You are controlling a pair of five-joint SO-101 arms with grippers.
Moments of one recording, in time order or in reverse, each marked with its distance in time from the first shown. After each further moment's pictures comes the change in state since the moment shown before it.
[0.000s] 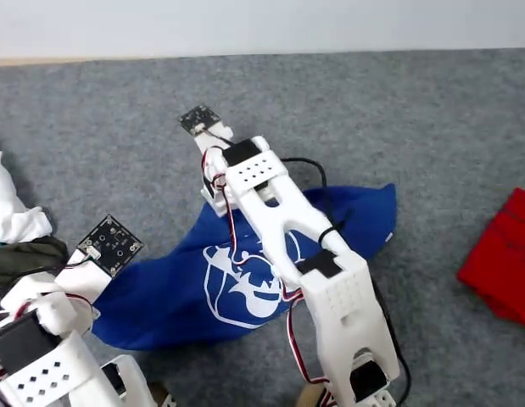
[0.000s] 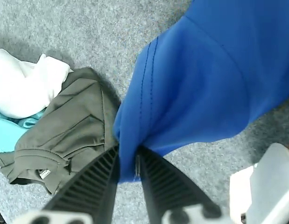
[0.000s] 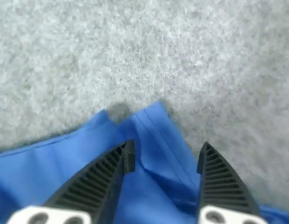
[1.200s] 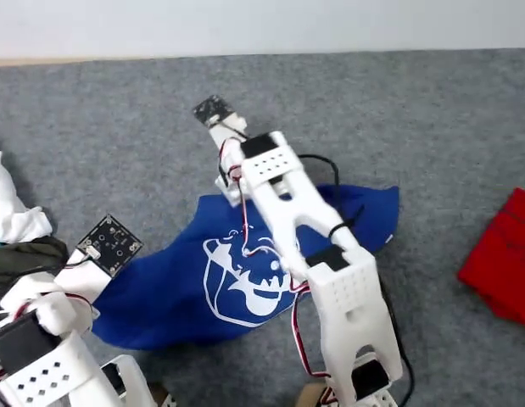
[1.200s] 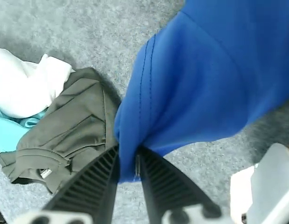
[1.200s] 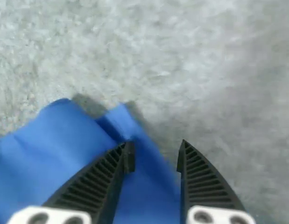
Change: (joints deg) left arm 0.0 0.0 0.0 -0.1 0.0; right arm 3.5 1.4 0.0 -4.3 4.6
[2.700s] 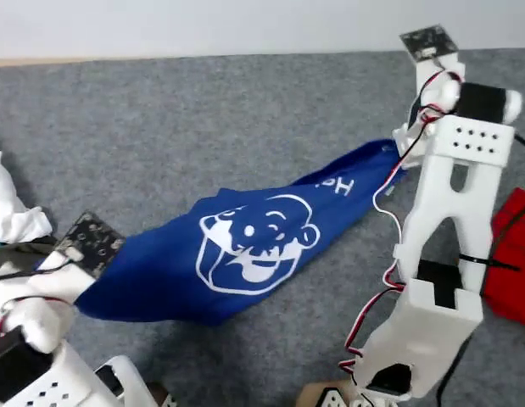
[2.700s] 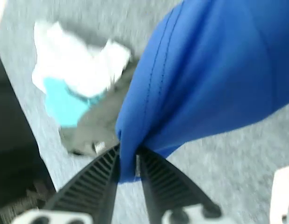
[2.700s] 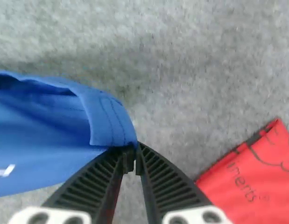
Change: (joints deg) left arm -3.7 0.0 -11.5 -0.5 -2.5; right arm 40.4 -23.0 -12.6 34.1 14.5
